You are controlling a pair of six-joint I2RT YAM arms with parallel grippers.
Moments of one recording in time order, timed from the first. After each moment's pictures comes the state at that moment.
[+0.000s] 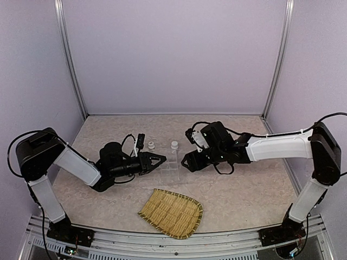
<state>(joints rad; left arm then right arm) -0.74 1.76 0.56 1.10 0.43 -0.97 0.85 1.69 1.06 -0.10 -0.04 0.26</state>
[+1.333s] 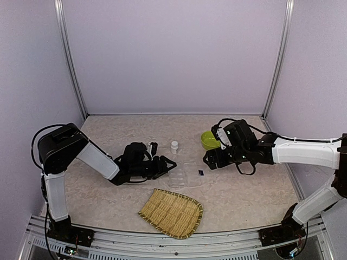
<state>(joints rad) -0.77 2.00 0.82 0.75 0.29 -0.96 0.76 1.41 0.91 -0.26 0.11 0.31</state>
